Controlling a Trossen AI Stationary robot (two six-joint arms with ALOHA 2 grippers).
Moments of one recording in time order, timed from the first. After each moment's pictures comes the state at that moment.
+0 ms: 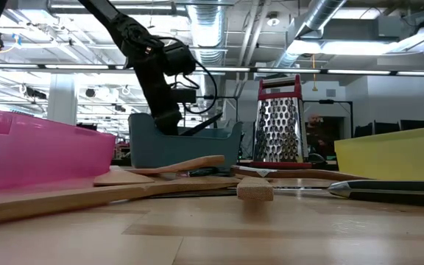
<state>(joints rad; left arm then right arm) 0.46 1.75 1.09 -0.36 -0.28 0.30 0.14 1.13 1.25 -0.46 0.15 0.05</state>
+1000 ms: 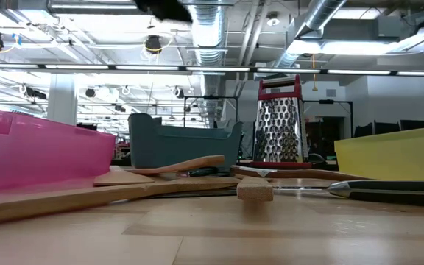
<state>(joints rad) 0.12 1.22 1.10 -0.35 0.00 0.36 0.14 1.13 1.25 -0.50 0.16 0.12</state>
